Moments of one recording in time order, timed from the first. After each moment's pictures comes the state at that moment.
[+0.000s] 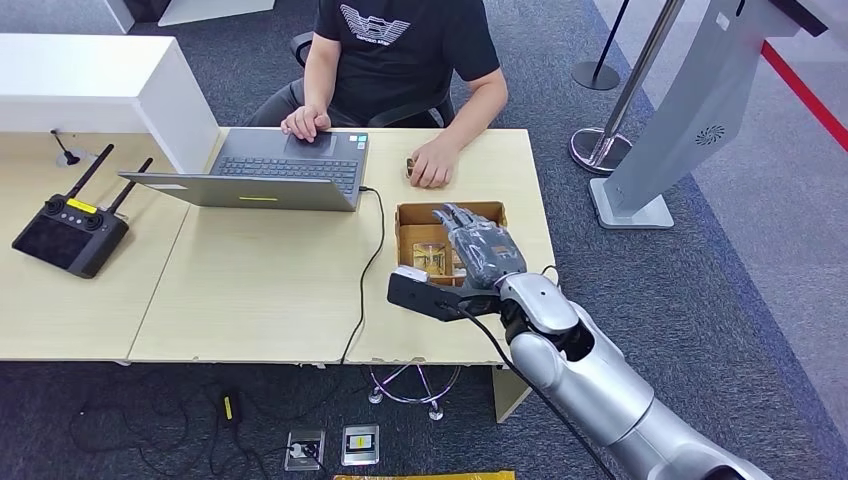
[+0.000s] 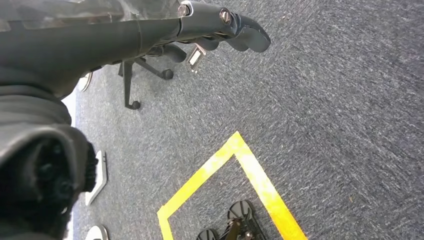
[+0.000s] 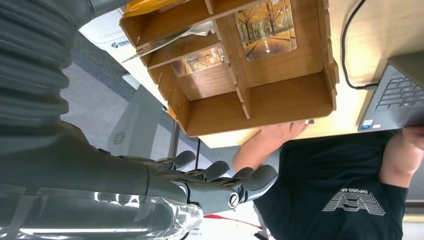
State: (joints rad) left arm -0.19 0.14 1.52 -0.17 -0.97 0.17 0.06; right arm -0.61 -0.20 0.75 -1.40 0.85 0.27 0.31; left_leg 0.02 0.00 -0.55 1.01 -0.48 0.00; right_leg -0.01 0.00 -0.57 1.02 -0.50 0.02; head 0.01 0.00
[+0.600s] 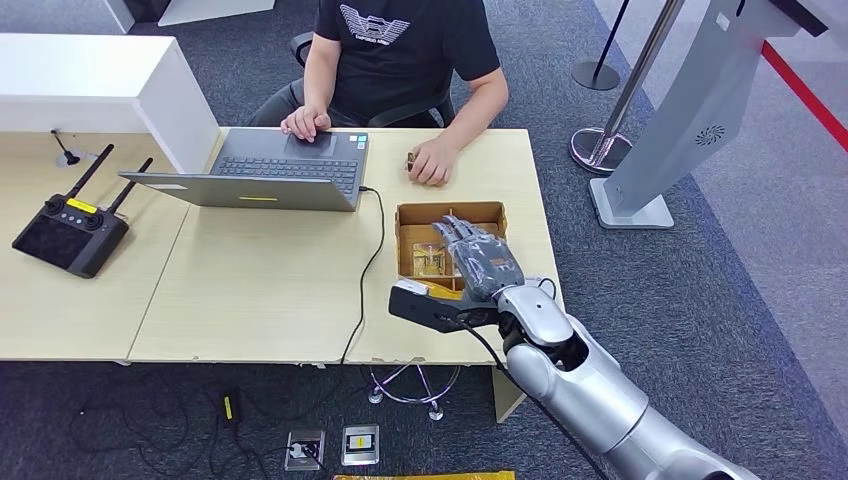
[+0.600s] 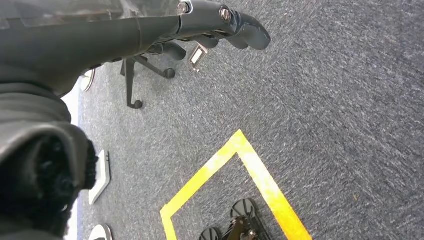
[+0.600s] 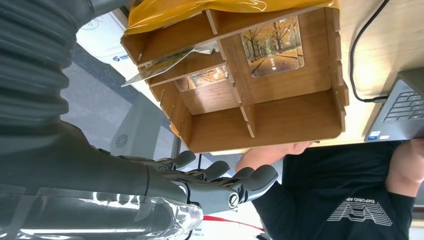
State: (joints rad) left arm -0.19 0.14 1.52 -0.17 -0.98 0.16 0.06; right arm -0.58 -0.20 0.77 -1.35 0.87 0.20 0.29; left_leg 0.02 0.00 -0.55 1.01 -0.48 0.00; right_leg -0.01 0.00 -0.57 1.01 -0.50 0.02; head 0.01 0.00
